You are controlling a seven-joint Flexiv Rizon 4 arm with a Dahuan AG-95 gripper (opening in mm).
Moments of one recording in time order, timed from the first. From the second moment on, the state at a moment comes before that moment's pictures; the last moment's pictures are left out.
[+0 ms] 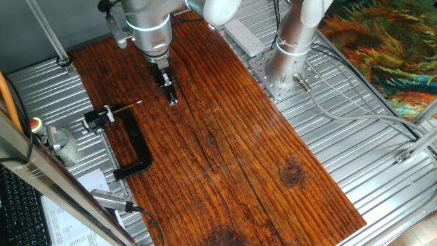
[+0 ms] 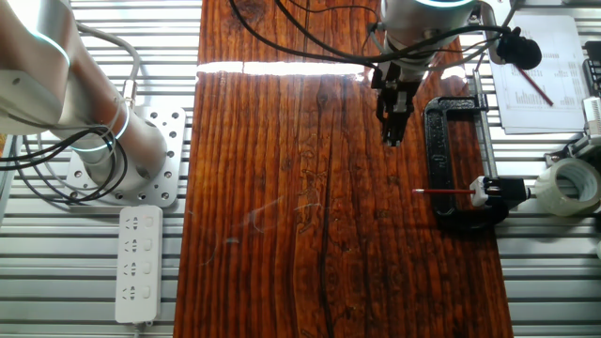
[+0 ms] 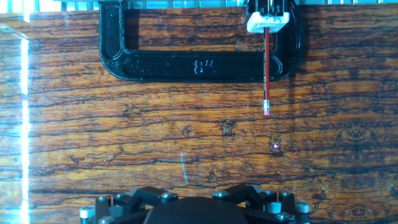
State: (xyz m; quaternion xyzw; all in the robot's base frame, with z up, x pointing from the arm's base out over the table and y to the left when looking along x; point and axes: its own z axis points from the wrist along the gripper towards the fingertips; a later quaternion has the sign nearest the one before) arm 0.500 0.000 0.170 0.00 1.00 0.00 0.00
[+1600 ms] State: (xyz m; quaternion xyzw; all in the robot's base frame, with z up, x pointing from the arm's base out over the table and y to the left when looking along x) arm 0.500 0.000 0.170 0.09 1.00 -0.02 0.03
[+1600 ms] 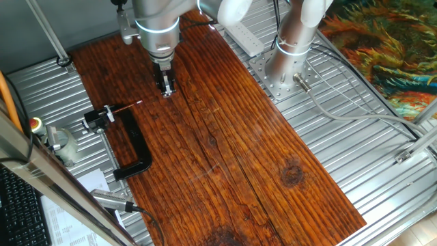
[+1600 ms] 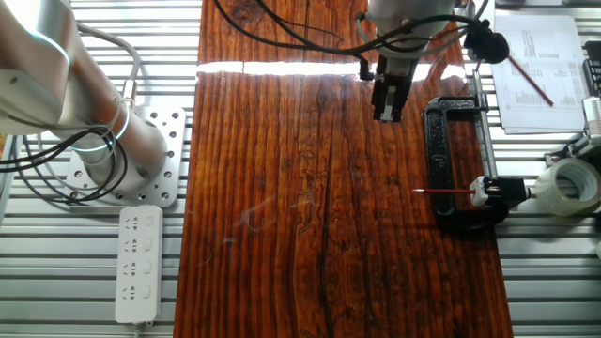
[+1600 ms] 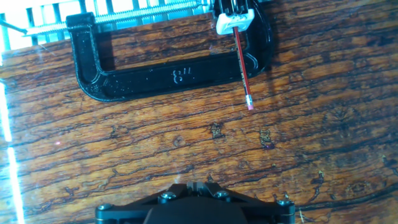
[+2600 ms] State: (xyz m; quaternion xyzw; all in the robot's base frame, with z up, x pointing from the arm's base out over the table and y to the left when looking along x) arm 0.501 0.000 0.171 0.08 1.00 -0.02 0.04
